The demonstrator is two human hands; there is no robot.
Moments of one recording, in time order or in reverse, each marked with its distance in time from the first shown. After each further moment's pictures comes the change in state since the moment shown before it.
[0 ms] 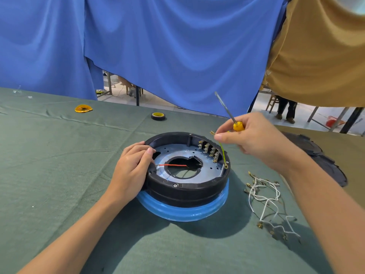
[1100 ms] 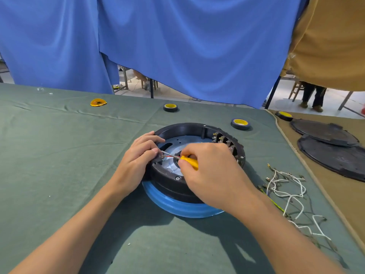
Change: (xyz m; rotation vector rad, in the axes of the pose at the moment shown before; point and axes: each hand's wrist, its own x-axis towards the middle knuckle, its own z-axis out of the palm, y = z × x) left_hand 0.005 -0.013 -0.012 -0.169 -0.192 -0.058; right_hand -0.034 -0.007 0.100 -0.410 0.035 -0.250
